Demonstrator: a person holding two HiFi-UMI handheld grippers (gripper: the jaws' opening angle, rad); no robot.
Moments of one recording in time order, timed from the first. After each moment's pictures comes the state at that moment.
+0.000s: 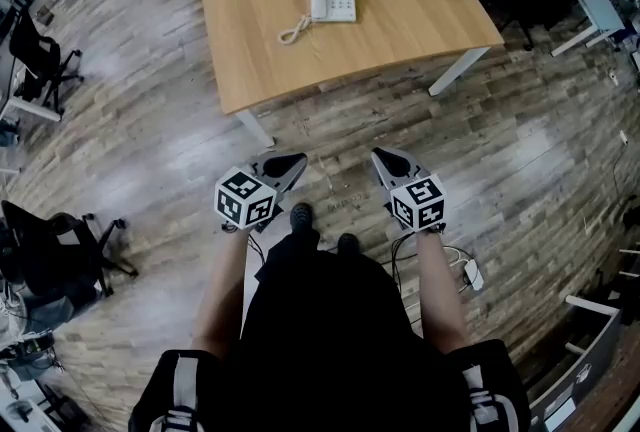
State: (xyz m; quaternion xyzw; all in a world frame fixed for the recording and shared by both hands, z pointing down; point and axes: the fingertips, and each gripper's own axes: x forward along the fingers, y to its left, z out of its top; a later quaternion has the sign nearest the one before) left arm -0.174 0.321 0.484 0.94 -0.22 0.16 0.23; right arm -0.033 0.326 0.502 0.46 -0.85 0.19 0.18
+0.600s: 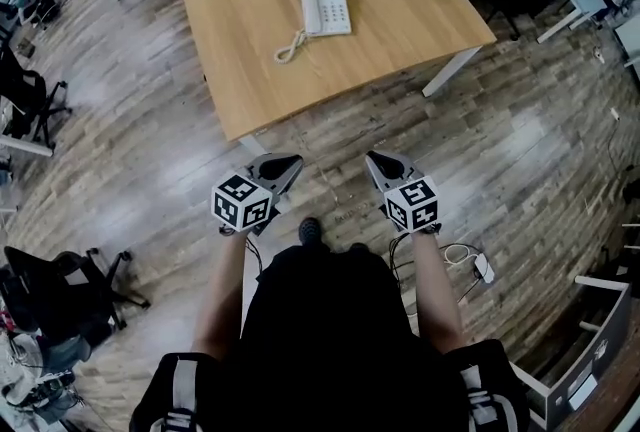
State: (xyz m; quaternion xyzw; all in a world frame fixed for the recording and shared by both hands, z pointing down) left arm -0.209 0.256 0.489 0.95 -0.18 0.16 0.22; right arm -0.072 0.277 0.512 0.49 -0.83 0.19 0.18
